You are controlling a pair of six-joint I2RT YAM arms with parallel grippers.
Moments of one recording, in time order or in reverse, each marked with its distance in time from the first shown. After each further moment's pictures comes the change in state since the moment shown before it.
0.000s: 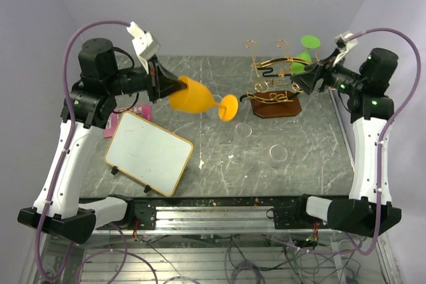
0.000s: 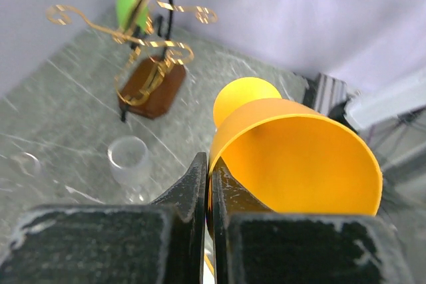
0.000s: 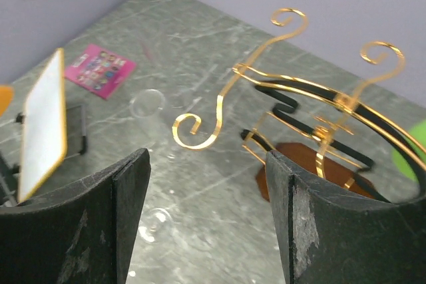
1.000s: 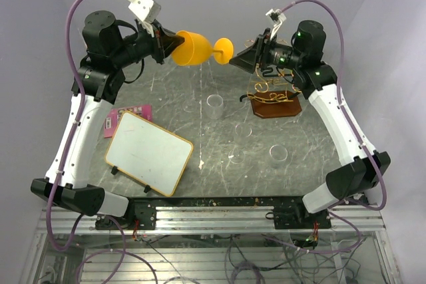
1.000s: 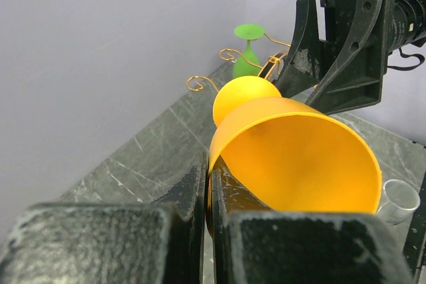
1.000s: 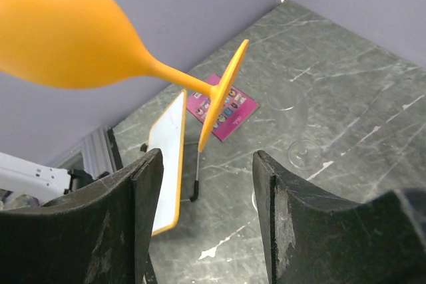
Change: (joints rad) left arm -0.010 0.220 0.247 0.245 -0.329 -0.024; right arm 0.558 0.326 0.237 0.248 0.145 0.418
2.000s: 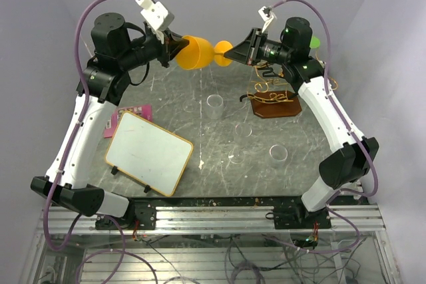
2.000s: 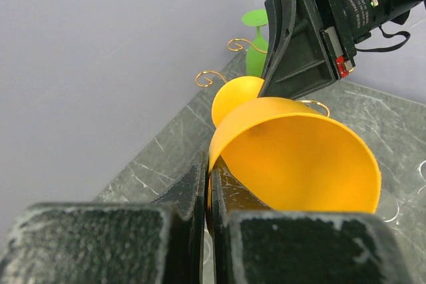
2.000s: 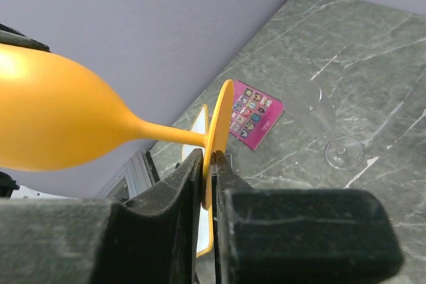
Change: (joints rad) left arm -0.064 0.001 0.001 -0.031 -0.052 0.177; right arm 0.030 0.118 0.063 0.065 0.045 0.250
